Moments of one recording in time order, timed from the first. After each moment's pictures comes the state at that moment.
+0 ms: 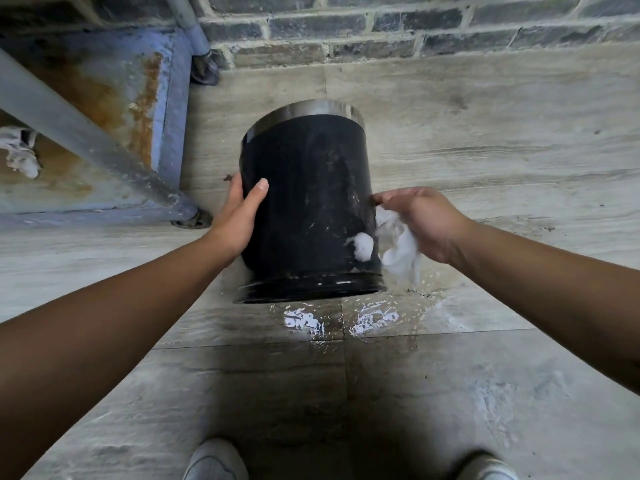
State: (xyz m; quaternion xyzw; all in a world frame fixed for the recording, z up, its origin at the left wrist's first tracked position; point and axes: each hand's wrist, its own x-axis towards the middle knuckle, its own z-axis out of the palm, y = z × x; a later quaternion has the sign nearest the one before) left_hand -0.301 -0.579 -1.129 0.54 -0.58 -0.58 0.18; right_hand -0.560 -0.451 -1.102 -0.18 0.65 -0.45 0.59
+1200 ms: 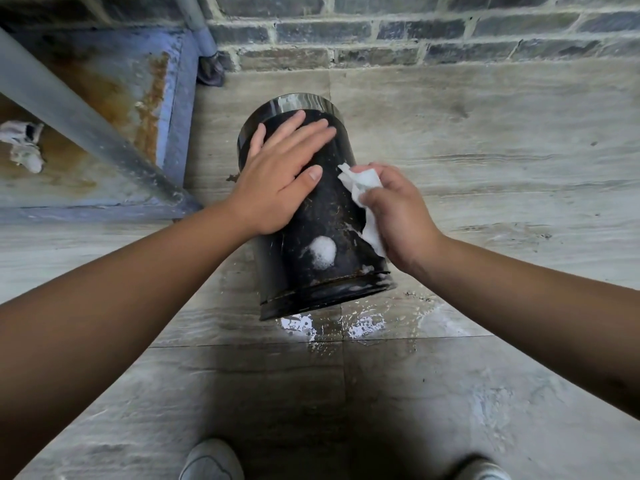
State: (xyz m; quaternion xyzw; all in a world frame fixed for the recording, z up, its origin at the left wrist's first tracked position) left_hand -0.345 -0.582 -1.063 0.29 -0.91 -0.24 0.16; right_hand -0.502 -0.462 -1.067 -0.25 0.61 -0.56 0.50
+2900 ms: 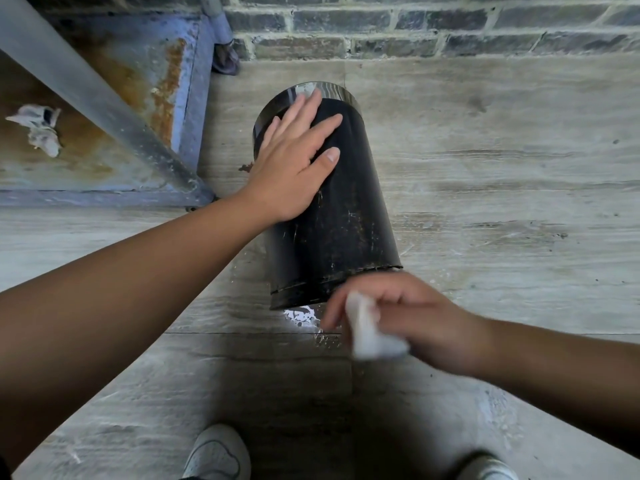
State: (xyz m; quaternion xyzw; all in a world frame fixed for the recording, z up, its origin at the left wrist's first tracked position) left_hand -0.348 -0.583 -1.069 0.36 -0.89 -0.25 0.15; right_hand -0.464 -0.376 -1.017 -0.44 0.34 -0.40 0.73
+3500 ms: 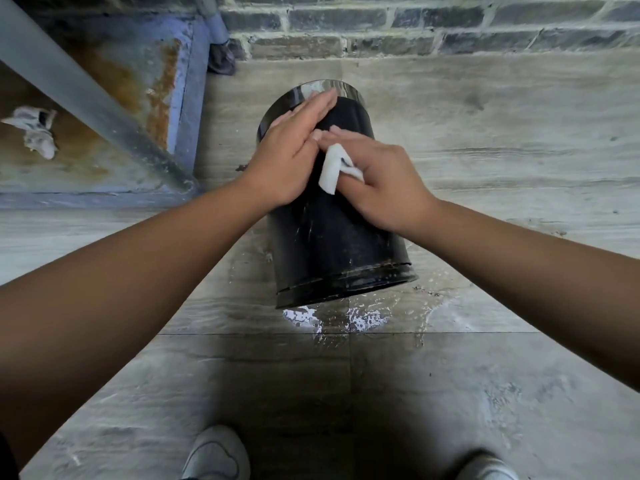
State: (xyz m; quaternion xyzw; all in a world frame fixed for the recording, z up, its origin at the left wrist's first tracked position) left_hand -0.359 -0.595 -1.064 0.32 -0.83 -0.40 0.20; right_hand -0.495 -0.487 -1.042 -0.68 0.60 -0.35 0.24
